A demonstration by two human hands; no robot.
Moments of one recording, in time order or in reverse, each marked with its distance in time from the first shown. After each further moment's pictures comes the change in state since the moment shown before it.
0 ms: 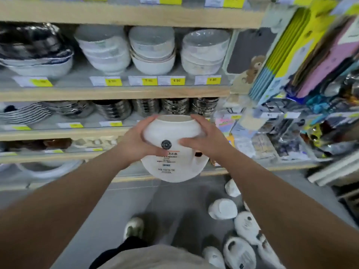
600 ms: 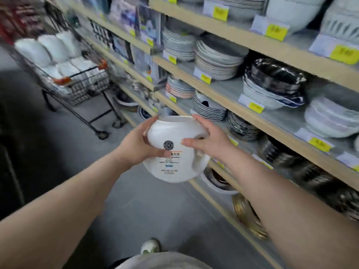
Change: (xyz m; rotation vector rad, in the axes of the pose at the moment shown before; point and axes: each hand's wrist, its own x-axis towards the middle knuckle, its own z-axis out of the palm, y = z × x) left_hand -0.263 -0.110 -0.288 -0.222 0.867 -0.161; right_hand 0.018 -0.196 0.390 -0.141 -0.802 -0.419
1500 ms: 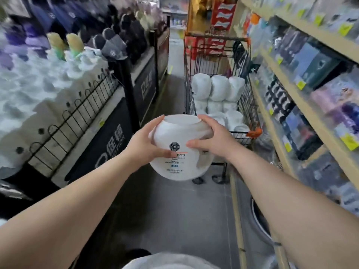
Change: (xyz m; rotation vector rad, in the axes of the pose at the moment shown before) left_hand 0.155 -0.040 -0.457 -0.055 0.938 -0.129; right_hand 0.470 -0.251 0.410 -0.158 -0.824 -0.428
